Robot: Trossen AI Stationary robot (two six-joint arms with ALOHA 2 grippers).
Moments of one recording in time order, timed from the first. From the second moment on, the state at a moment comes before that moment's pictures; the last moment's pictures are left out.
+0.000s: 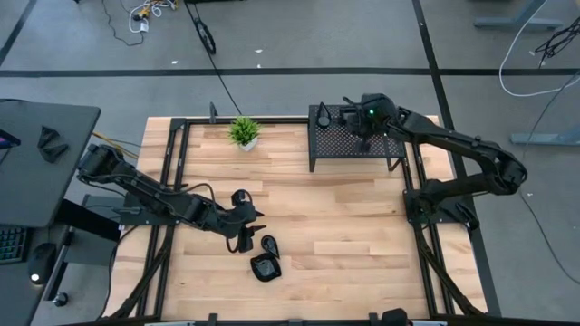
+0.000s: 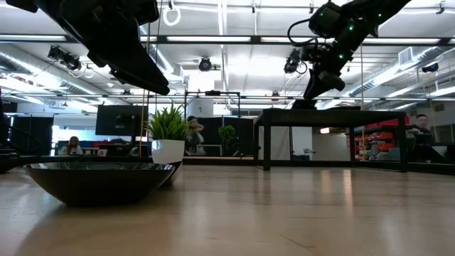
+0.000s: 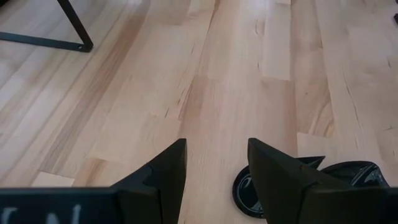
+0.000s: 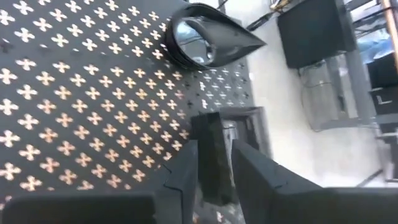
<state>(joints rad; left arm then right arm) -0.41 1.36 0.70 -0.05 -0.48 -0.42 -0.64 1.23 0.96 -0.48 0.18 -0.76</state>
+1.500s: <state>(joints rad) -0.41 1.36 0.70 -0.05 -0.48 -0.42 -0.68 1.23 0.96 -0.34 0.19 -0.37</state>
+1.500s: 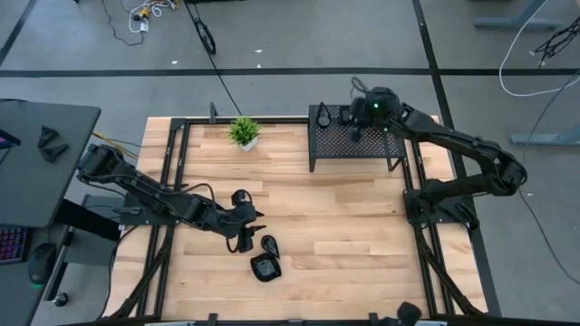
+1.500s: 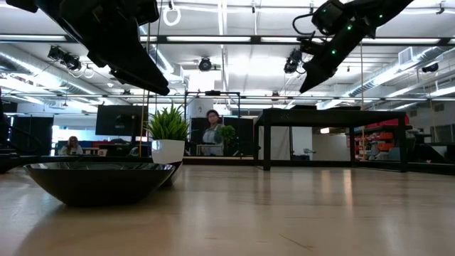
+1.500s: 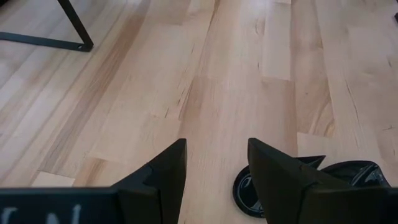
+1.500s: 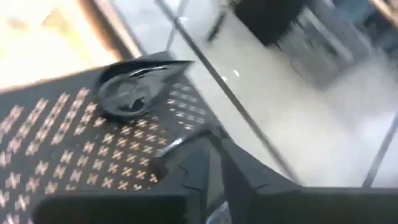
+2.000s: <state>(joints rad) -0.44 1.35 0.70 -0.10 -0.47 -0.43 -0.11 1.15 0.90 -0.18 0.19 0.17</state>
